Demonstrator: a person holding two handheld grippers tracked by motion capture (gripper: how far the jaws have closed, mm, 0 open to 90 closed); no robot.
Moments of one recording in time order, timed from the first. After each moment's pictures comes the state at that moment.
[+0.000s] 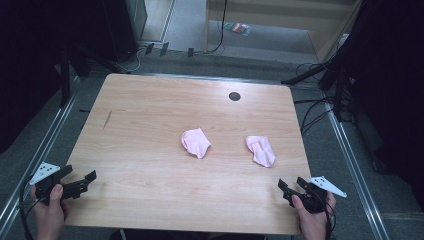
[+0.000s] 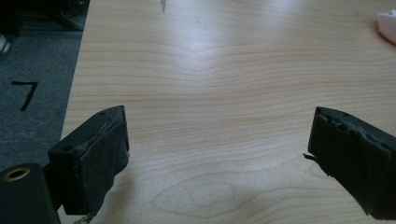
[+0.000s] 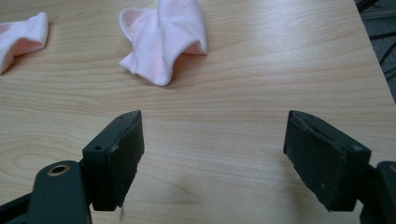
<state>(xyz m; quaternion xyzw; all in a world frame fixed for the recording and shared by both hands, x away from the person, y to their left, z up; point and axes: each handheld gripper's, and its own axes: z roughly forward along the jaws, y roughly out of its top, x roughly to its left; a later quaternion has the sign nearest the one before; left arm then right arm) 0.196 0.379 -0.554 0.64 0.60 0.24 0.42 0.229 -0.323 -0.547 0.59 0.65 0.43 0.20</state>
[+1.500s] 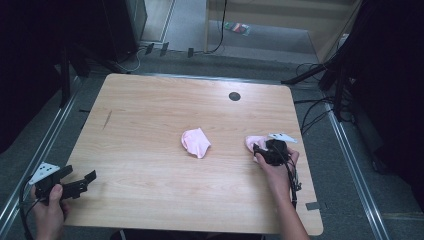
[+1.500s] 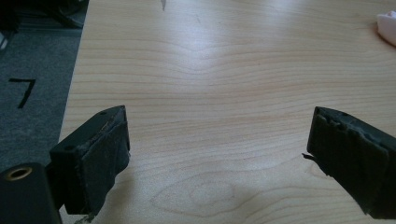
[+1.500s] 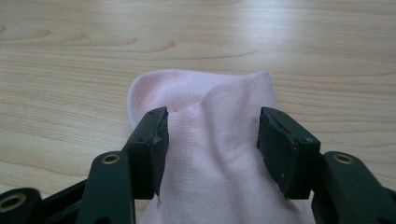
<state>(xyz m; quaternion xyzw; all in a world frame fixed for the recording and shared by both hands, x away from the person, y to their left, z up) 0.196 0.379 -0.554 0.64 0.60 0.24 0.42 0.354 -0.229 -0.535 0.58 0.70 0.34 0.23</state>
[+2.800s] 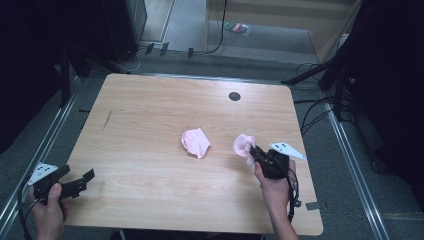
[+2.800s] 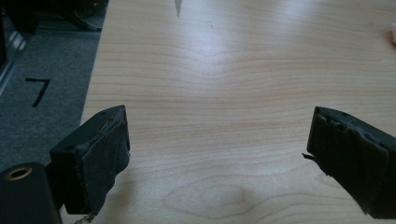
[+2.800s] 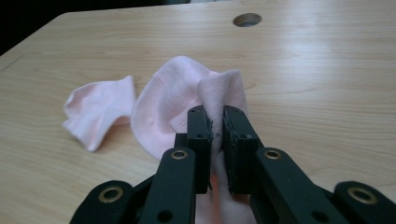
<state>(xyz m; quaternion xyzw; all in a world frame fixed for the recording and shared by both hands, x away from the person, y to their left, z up) 0.194 0.380 -0.552 0.62 0.61 0.26 0.41 0.284 -0.205 -0.482 0.54 0.68 0.45 0.21</state>
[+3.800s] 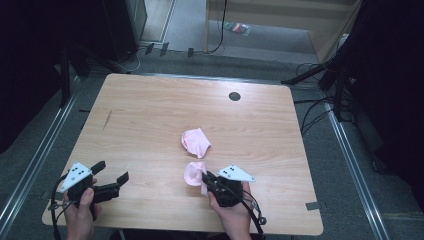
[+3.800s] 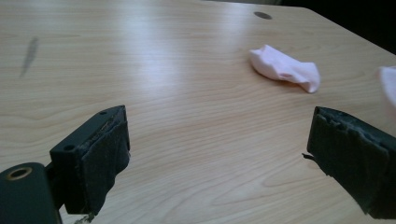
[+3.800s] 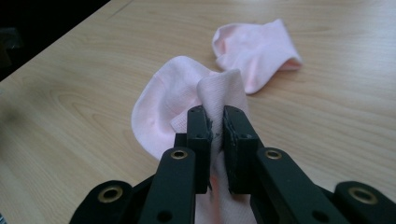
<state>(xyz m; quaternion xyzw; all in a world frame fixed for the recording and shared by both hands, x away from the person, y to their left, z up) 0.187 0.280 -0.516 0.66 0.52 0.24 0.49 0.219 -0.093 -0.503 0.46 0.75 0.46 0.12</state>
